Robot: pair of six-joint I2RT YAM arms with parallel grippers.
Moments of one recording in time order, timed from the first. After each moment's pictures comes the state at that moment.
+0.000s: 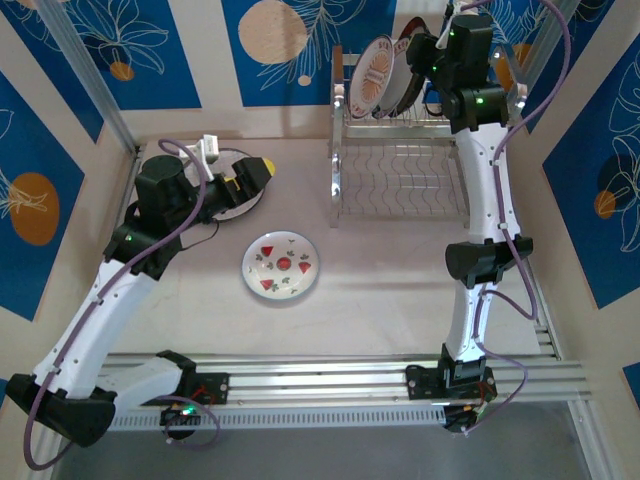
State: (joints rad) left arm -0.41 1.07 1.26 -0.39 0.39 -0.84; right arm 0.16 2.05 2.65 -0.79 0.01 0.41
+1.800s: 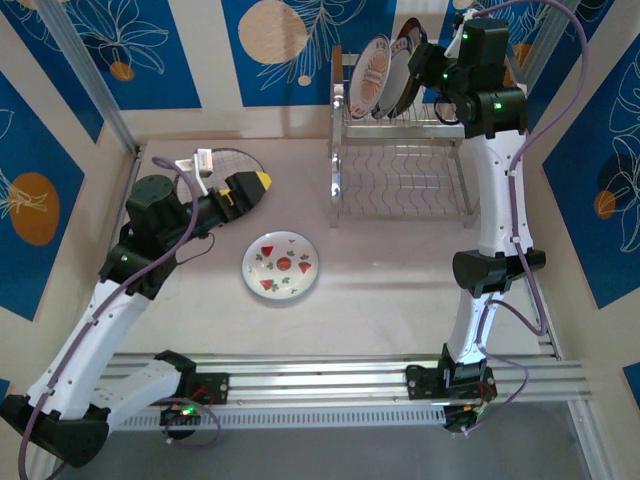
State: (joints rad) left arm -0.41 0.96 1.13 -0.29 0.44 -0.89; right arm 0.14 1.95 2.62 -0.96 -0.08 0.48
